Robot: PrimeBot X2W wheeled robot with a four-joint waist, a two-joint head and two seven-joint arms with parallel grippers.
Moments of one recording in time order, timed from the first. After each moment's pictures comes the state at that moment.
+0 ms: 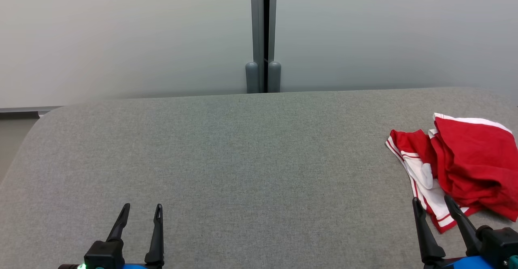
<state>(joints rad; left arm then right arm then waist) 0.06 0.31 -0.34 0.16 -0.37 0.14 -0.22 0.18 -0.05 -0.08 -0.12 0.13 0.13 0.01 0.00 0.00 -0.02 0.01</state>
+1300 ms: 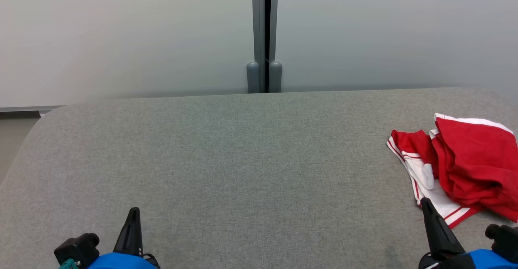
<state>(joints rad) 0.05 0.24 -0.25 0.21 -0.70 0.08 -0.15 0.13 -0.06 -0.07 0.01 0.52 0.13 0.02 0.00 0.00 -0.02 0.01</state>
